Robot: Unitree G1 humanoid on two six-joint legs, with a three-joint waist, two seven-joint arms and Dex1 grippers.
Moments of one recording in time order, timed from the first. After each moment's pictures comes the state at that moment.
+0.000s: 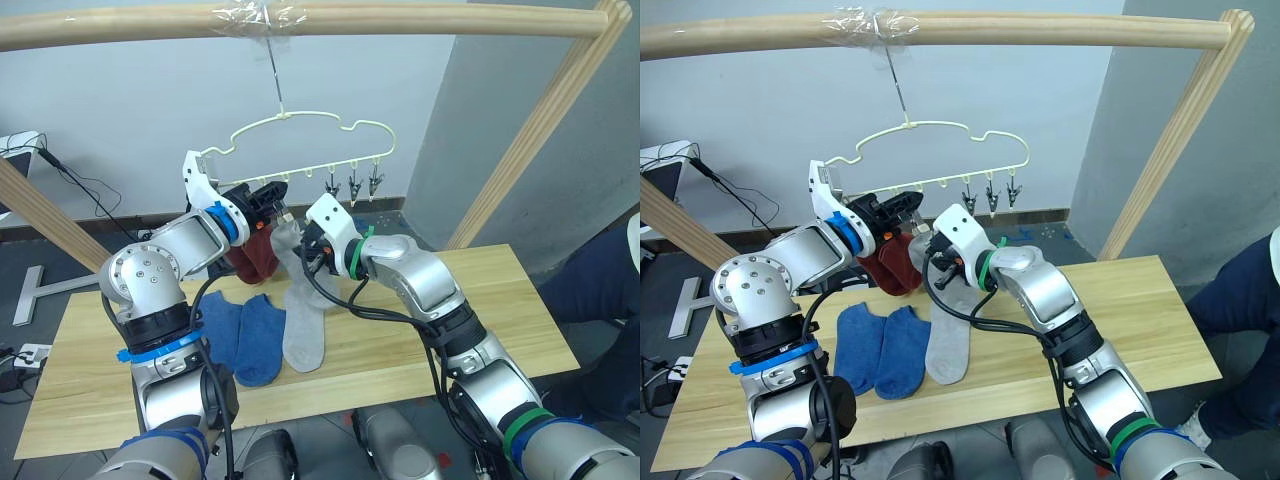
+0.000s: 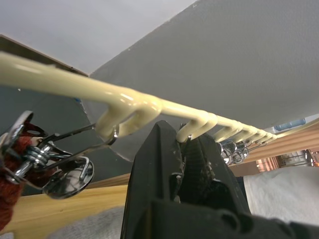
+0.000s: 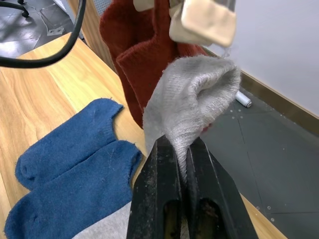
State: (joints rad) left arm -0.76 0.24 0.51 -0.08 -0.85 1.23 -0.03; right arm -0.84 -0.04 0.34 0.12 0.10 0.82 0.58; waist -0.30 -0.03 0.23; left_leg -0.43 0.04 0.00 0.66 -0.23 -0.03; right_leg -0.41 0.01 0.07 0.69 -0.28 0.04
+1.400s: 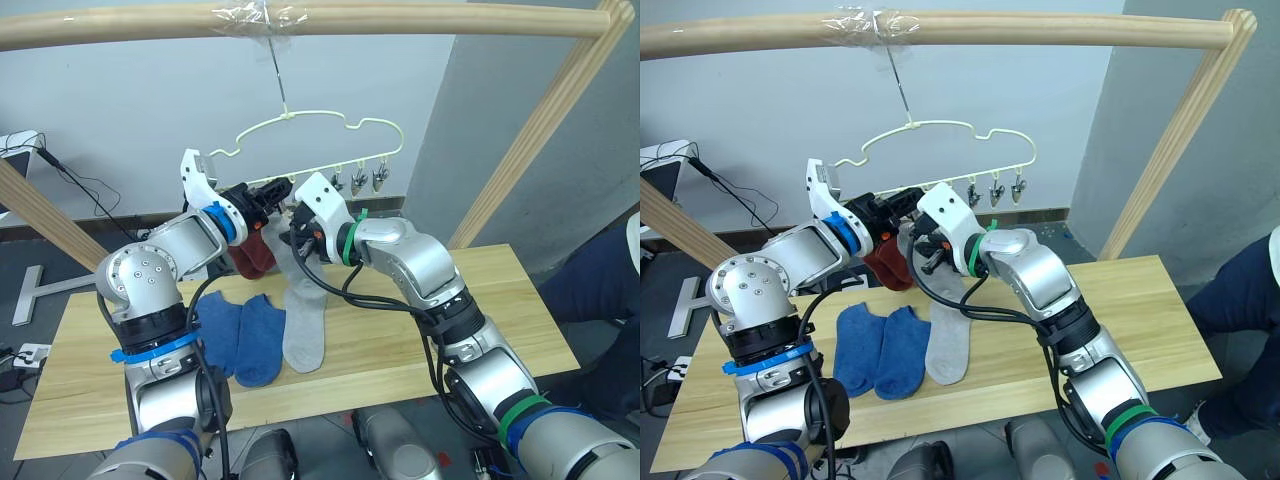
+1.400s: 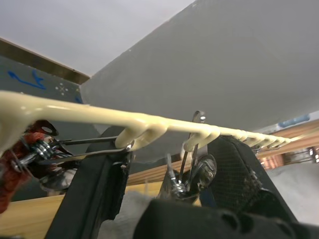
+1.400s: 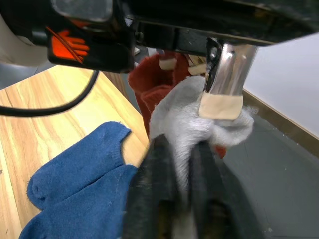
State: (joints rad) left arm -0.73 0.29 0.46 -0.10 -0.86 1.20 -0.06; right arm -0.90 -0.03 0.32 0.10 0.14 0.86 0.57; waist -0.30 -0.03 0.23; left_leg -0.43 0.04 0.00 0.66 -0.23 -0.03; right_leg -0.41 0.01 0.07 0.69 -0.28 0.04
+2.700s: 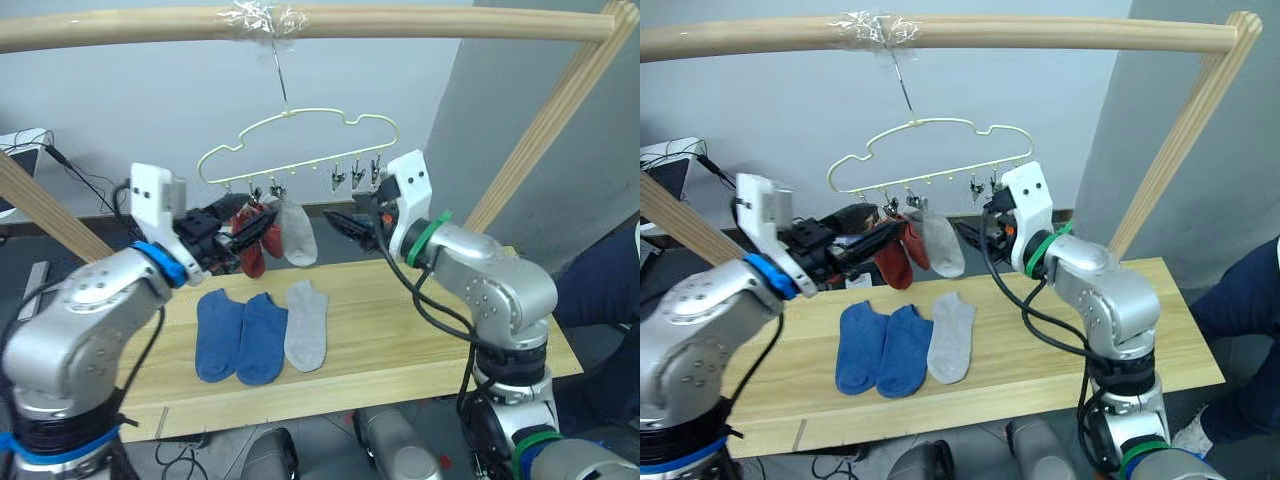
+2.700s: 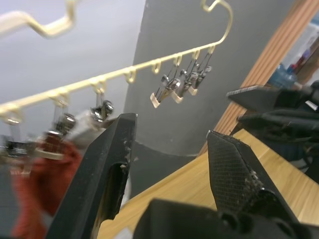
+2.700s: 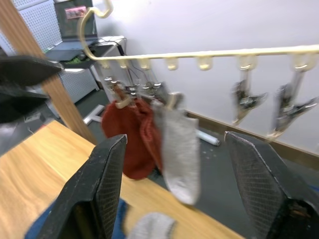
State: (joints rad) left arm -0.33 0.73 0.37 -0.61 -0.79 0.92 -0.45; right arm -0.65 -0.07 0.04 -0.46 0.33 1.11 0.32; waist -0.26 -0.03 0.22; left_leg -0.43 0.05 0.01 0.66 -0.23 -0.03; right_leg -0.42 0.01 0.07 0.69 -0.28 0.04
